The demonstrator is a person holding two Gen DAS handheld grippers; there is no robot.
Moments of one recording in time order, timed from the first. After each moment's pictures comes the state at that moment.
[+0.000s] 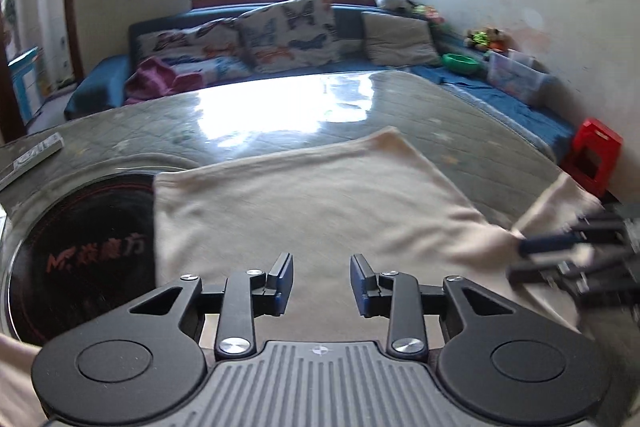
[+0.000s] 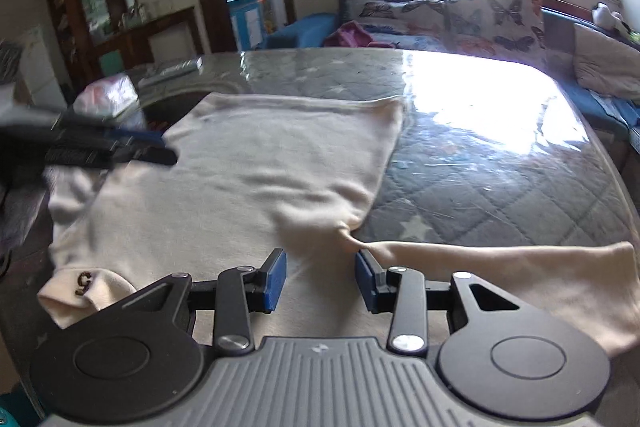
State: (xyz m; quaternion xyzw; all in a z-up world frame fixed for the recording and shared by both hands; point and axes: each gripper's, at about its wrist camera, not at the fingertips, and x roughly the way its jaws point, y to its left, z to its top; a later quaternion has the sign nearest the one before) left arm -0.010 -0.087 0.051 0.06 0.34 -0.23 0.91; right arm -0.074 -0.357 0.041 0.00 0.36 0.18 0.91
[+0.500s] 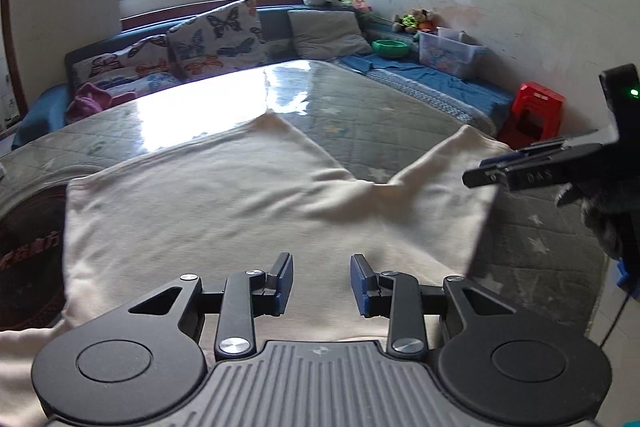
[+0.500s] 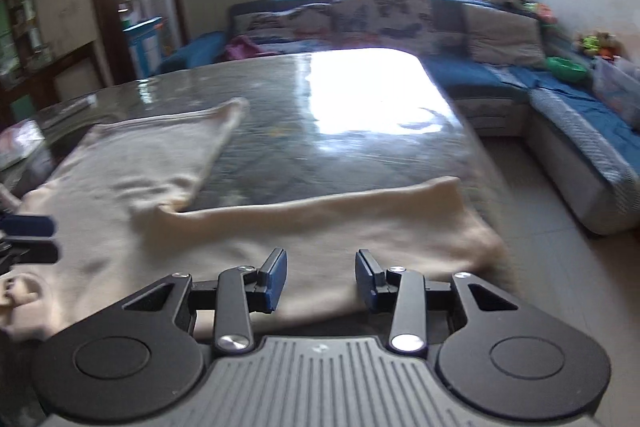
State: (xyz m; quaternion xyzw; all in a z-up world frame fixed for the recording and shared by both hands) left arm -0.068 -0.149 0.039 0.09 0.32 -0.31 0.89; right arm -0.105 -0.451 0.038 0.03 0.36 0.02 0.93
